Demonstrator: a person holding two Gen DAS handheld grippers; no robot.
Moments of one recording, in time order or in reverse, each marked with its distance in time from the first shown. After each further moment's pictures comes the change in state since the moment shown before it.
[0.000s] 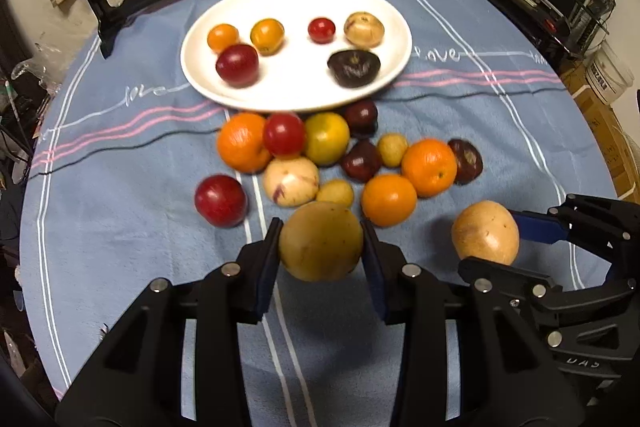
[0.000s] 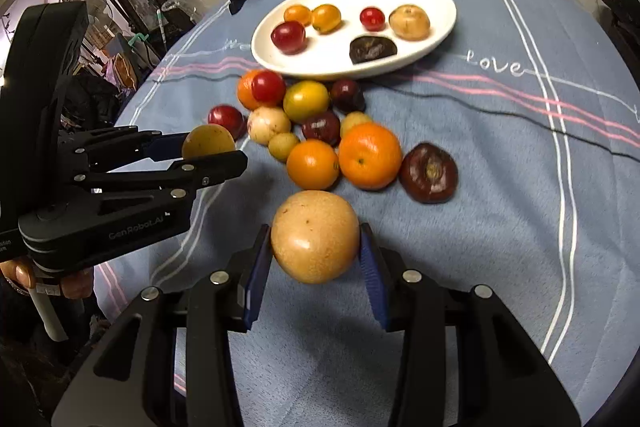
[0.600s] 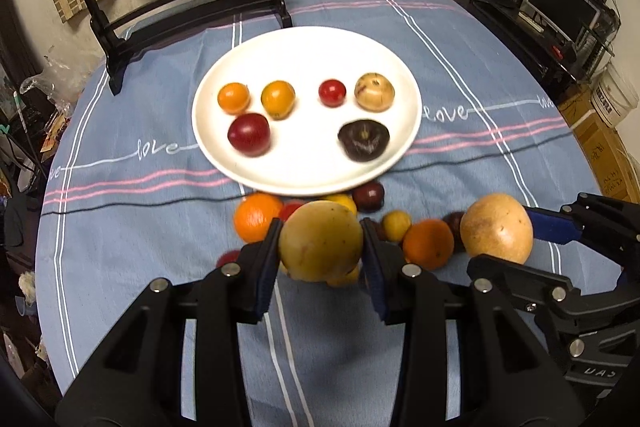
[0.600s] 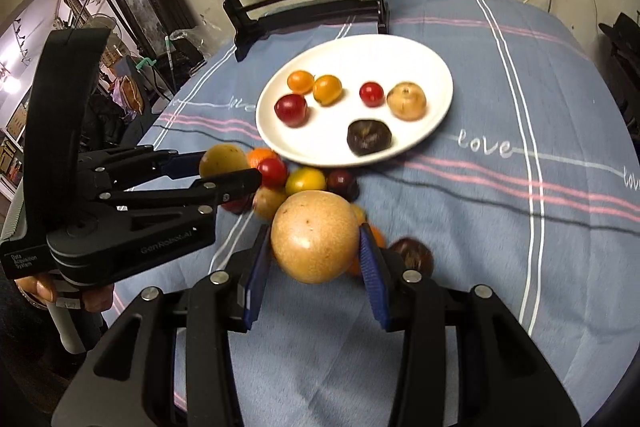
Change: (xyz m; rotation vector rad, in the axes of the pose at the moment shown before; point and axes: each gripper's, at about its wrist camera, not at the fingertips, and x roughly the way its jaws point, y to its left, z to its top) left arm -0.013 0.005 0.052 -0.015 -0.069 0.021; right arm -0.026 -0.003 0.053 -0.034 -0.104 0.001
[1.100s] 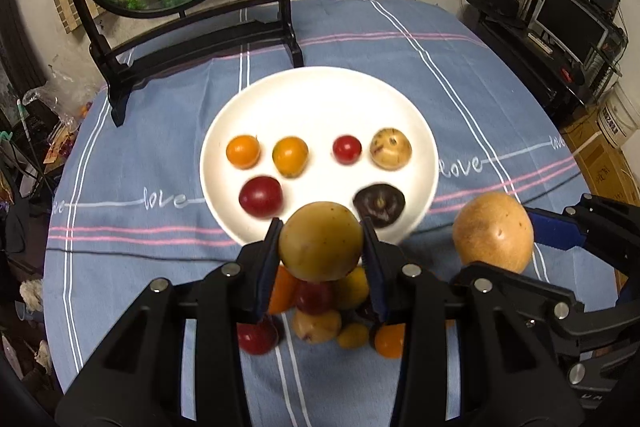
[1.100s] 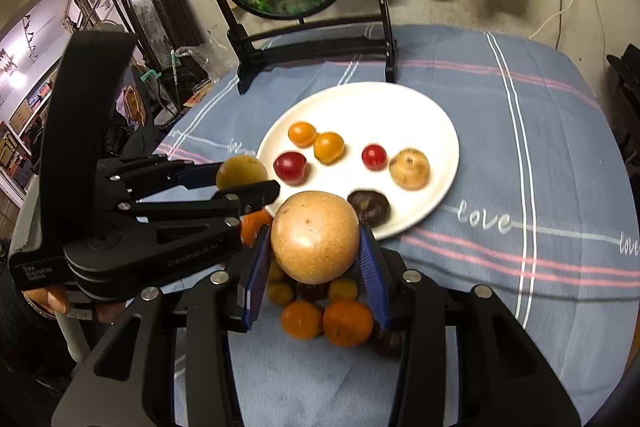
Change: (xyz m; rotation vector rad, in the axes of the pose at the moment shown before) left arm 0.009 0.011 0.053 -0.014 -0.048 0.018; right arm 0.008 -0.002 0.057 -0.057 -0.063 0.003
